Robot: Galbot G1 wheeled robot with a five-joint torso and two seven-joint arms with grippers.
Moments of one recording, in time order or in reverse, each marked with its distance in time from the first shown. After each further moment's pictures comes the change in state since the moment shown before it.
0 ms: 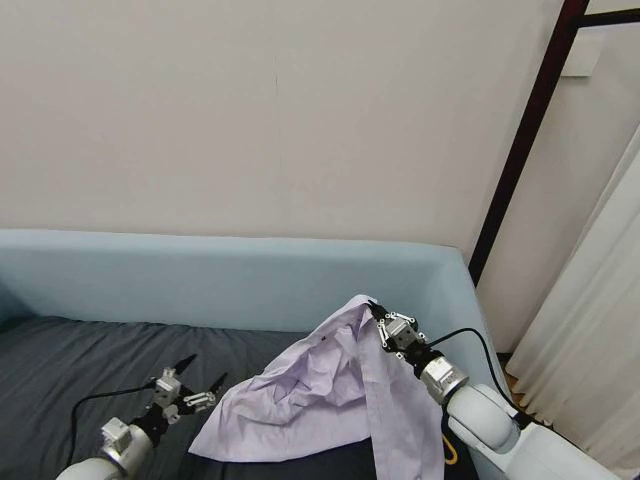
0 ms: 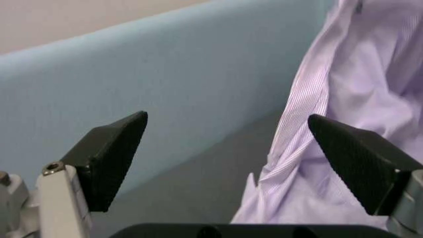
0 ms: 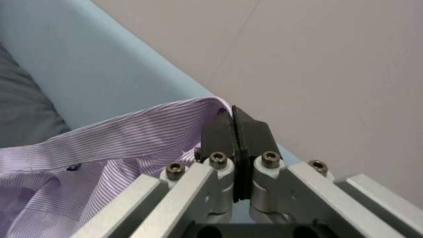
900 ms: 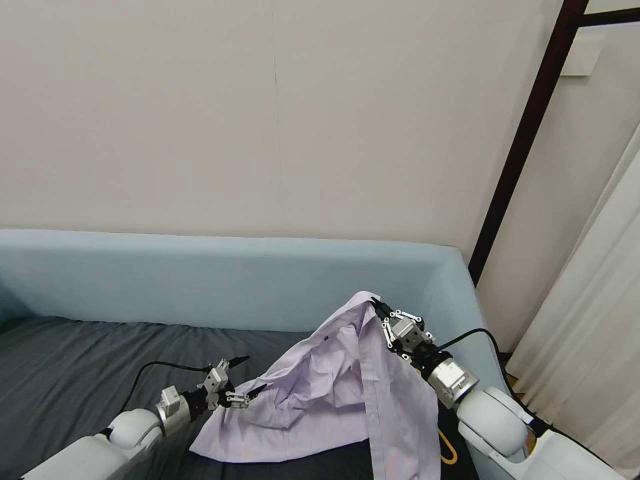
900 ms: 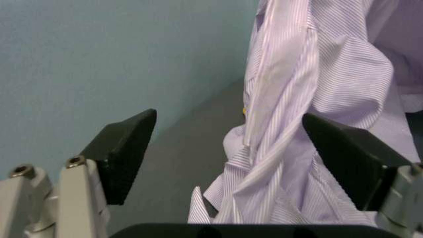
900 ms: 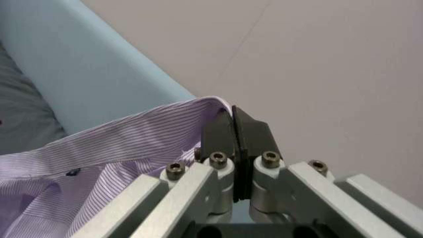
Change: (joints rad) left arm -0.443 -0.166 0.395 0.401 -0.131 -0.042 0.336; right arm -0.067 -0.038 0.066 0.082 -0.039 0.011 -0.007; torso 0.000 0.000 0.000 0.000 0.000
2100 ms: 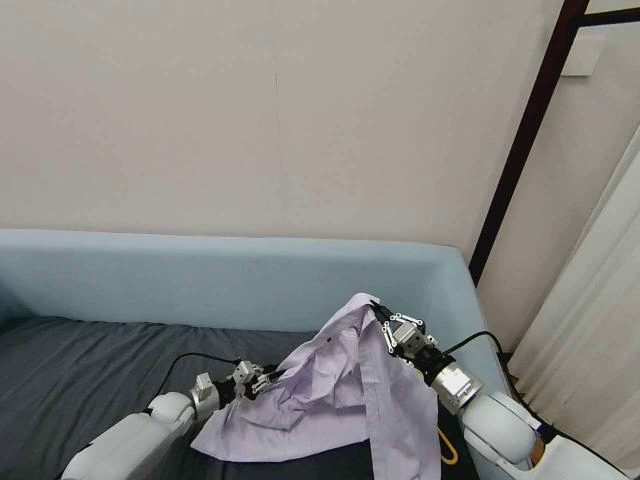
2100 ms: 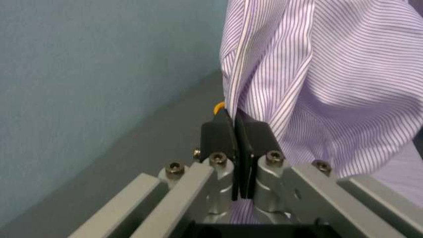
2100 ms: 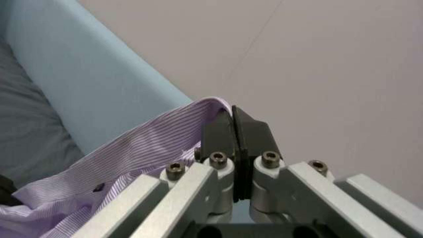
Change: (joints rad) left arm -0.122 -0.221 0.035 0.296 0.027 -0.017 0.166; right arm -0.003 -0.025 -0.005 0.038 0.010 0.006 0.000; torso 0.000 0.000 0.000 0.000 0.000
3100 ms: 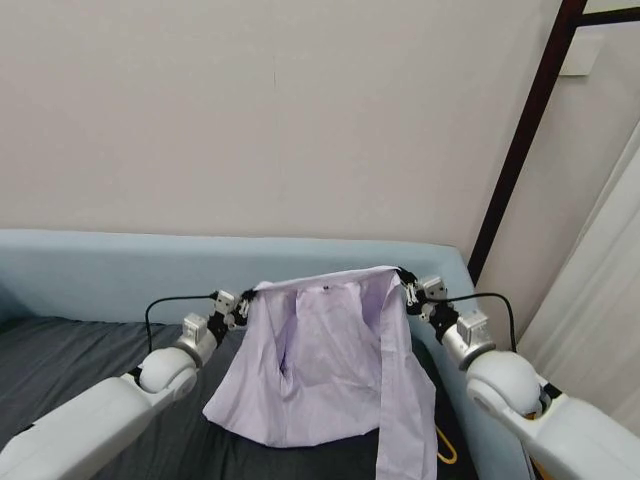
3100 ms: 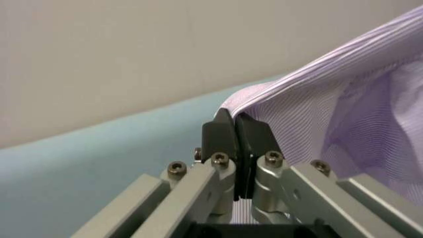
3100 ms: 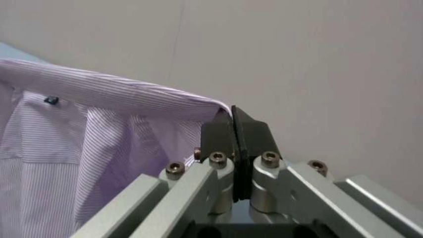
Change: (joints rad) left arm 0.013 0.269 -0.043 -0.604 -0.031 0.258 -0.659; right arm 0.090 0.012 0.047 -0.013 0.339 -0.180 0.096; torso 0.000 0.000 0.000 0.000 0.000
